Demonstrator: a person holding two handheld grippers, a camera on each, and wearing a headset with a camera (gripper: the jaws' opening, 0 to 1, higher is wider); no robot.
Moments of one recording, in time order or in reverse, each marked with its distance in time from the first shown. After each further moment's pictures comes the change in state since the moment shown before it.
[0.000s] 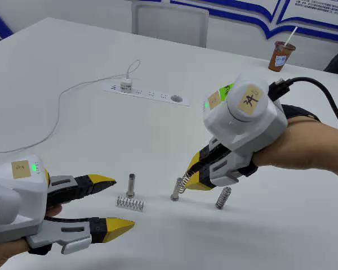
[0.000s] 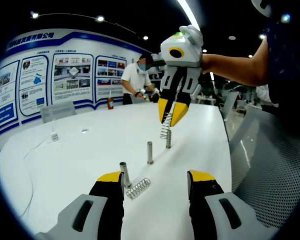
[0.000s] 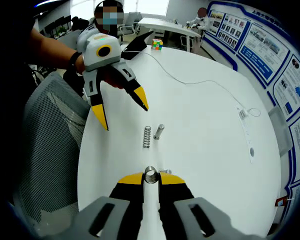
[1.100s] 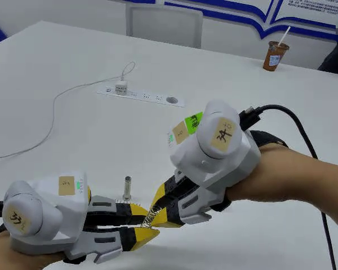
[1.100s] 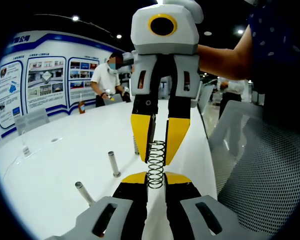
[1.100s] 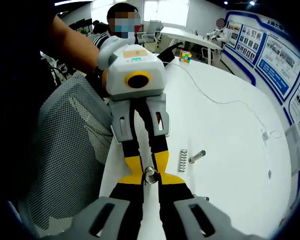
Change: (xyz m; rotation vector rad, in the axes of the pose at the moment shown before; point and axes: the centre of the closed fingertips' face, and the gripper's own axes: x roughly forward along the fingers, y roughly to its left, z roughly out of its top) left arm 0.040 -0.054 0.002 0.086 0.018 -0.226; right arm 0.021 0.072 0.038 -0.096 -0.099 0.148
